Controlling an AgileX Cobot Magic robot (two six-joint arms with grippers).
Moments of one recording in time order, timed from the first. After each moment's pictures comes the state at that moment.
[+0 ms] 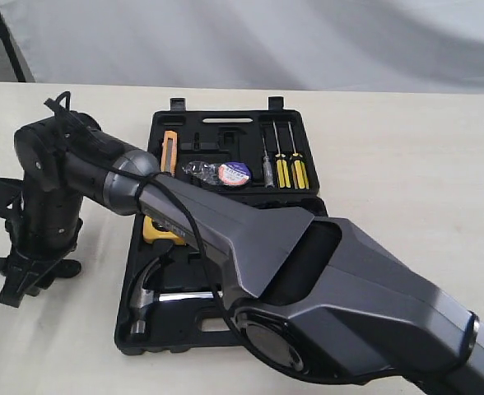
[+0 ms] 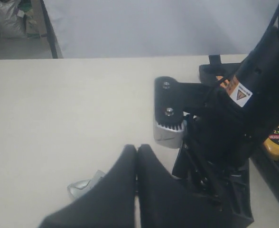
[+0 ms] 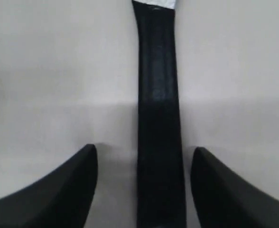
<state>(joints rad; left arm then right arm) -0.40 1.30 -0.96 0.82 0.66 -0.60 0.88 2.78 -2.68 0.23 1.20 -0.52</state>
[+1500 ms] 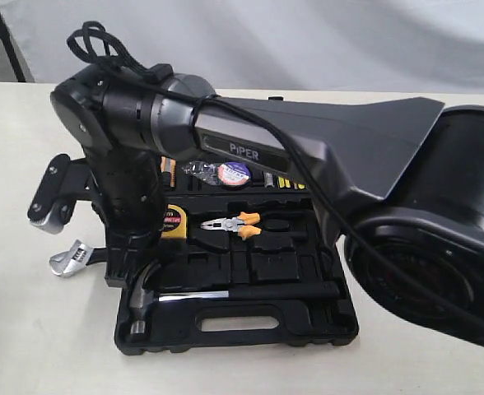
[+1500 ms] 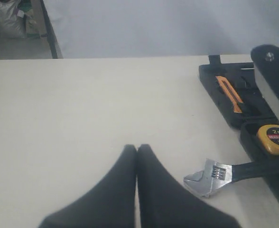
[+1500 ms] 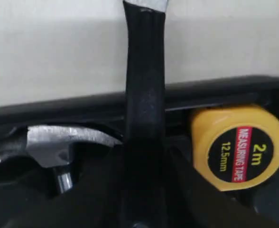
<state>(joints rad) -0.40 1.30 -0.96 0.82 0.66 -0.60 0.85 2.33 -2.01 -0.09 1.22 -0.53</state>
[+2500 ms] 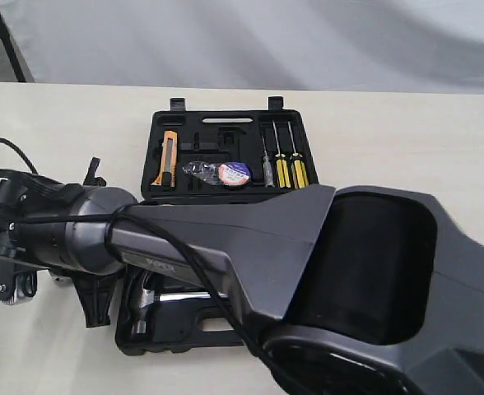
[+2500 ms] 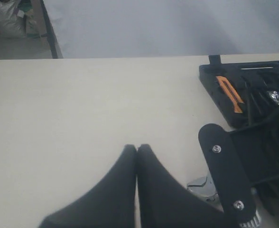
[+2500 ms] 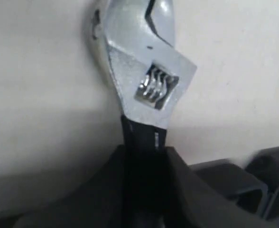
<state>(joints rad) -0.40 1.30 -0.96 0.82 0.66 -0.60 1.03 2.46 -2.03 -0.51 1.06 -0.36</state>
